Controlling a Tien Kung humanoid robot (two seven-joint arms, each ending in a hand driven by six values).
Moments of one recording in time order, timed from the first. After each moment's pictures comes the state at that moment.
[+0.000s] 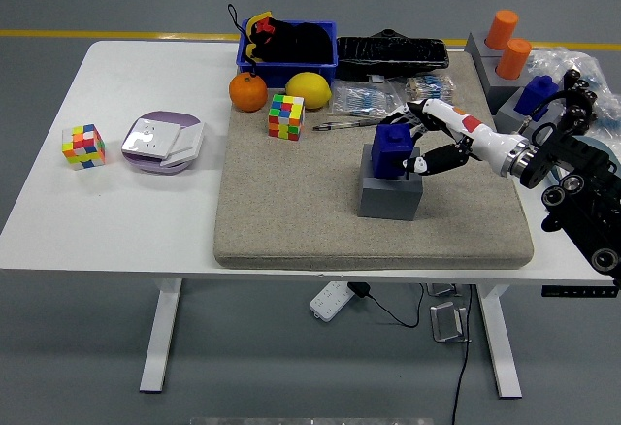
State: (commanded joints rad) left arm -0.12 0.19 -0.42 -0.26 0.34 -0.09 0.11; right arm 0.67 -0.20 1.05 0.88 -1.63 0.28 0.30
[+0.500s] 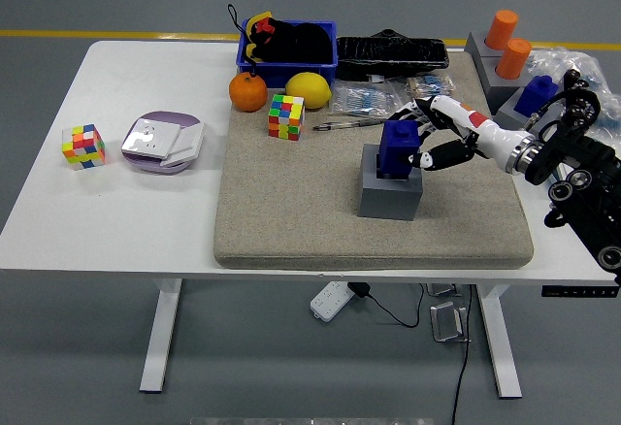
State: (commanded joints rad) left arm -0.12 0.19 -0.42 -0.26 0.34 -0.09 0.11; right arm 0.66 -0.20 1.10 0.92 -1.61 0.30 0.19
